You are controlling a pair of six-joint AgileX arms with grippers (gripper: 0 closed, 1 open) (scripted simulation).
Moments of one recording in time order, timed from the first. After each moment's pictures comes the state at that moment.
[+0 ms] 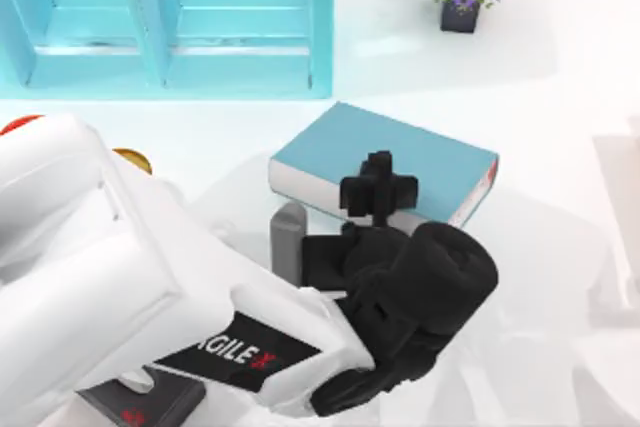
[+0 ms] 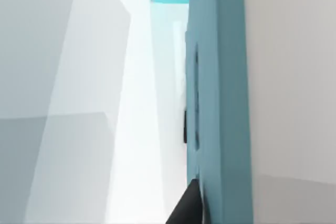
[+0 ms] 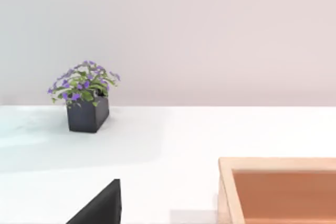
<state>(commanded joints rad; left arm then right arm) -1.07 2.03 0.92 0.60 -1.01 -1.99 0.00 0.00 0.00 0.00 0.00 0.00</state>
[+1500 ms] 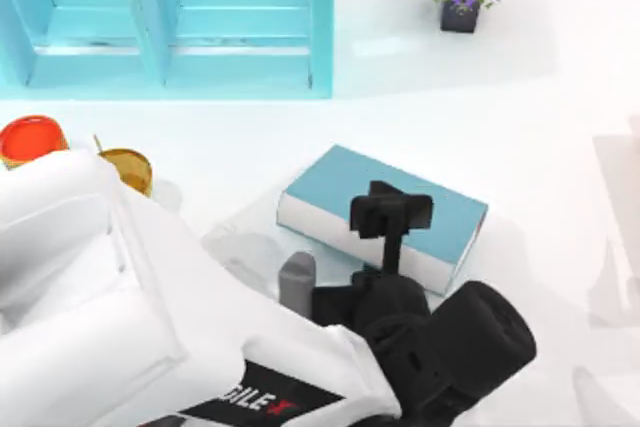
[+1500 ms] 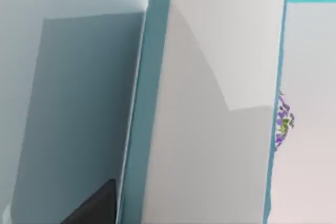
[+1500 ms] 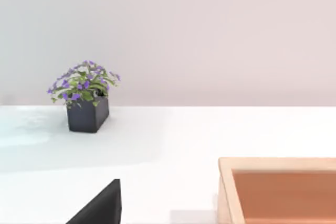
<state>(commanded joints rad) -1.18 2.01 0.93 0.36 -1.10 -2.20 0.00 0.00 0.00 0.00 0.00 0.00</state>
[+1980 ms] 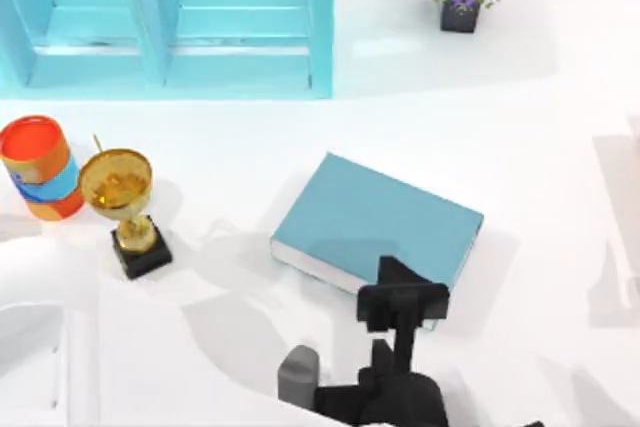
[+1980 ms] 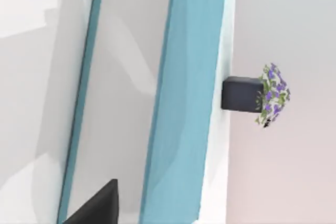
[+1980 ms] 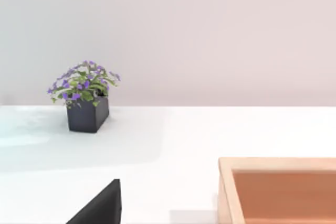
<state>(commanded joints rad) -1.40 1.94 0.94 -0.14 -1.23 -2.65 0.00 0.00 0.00 0.00 0.00 0.00</state>
